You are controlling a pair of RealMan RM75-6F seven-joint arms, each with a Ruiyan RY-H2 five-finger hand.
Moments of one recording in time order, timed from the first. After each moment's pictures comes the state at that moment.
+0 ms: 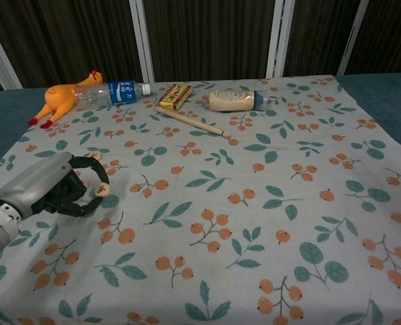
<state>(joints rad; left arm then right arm) -0.43 -1.83 -0.17 -1.14 1.36 1.18 0.00 -0.01 -1.03 -0.04 -1.60 -1.66 1.57 0.04</state>
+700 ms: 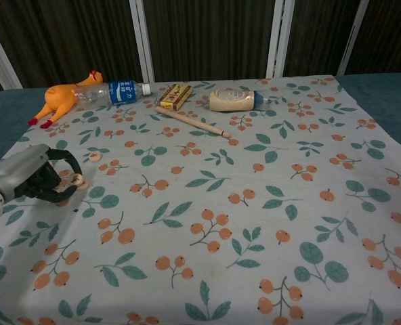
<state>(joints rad) -0.47 -1.82 -0.23 -1.05 1.24 1.10 0.02 -0.01 -1.04 -0.03 -1.60 -1.65 1.56 0.03</state>
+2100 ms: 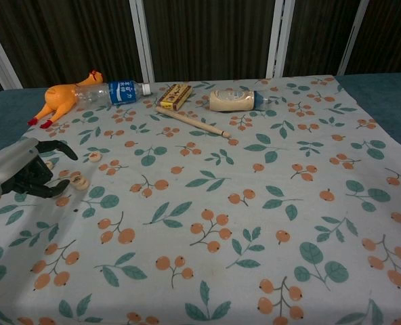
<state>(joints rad) -0.44 -1.74 -0.20 -1.15 1.24 1.16 0.02 -0.01 -1.04 -0.03 -1.60 -1.65 1.56 0.03</state>
